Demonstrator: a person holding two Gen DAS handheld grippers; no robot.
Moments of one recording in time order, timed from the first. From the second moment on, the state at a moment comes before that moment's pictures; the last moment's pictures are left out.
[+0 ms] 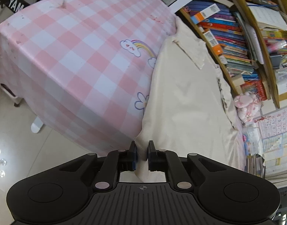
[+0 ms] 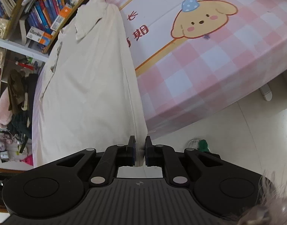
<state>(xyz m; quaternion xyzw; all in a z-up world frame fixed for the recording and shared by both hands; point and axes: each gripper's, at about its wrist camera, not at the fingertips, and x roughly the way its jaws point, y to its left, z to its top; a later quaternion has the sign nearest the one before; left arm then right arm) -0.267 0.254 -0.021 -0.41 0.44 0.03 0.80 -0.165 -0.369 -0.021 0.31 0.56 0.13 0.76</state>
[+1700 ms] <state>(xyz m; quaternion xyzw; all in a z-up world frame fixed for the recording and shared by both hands) -0.108 0.296 0.018 -0.59 0.20 0.00 0.78 -0.032 -0.387 0.056 0.56 0.28 0.18 0.76</state>
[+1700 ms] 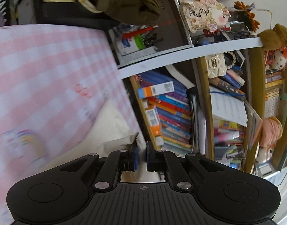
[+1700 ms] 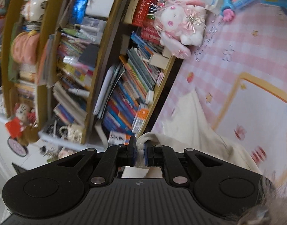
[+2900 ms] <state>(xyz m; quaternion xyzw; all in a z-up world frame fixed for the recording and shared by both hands) 0.086 0.283 -0.073 -0.59 0.30 0.10 0.74 0.211 -0.353 -0.075 0.57 0.43 0.13 0.69</state>
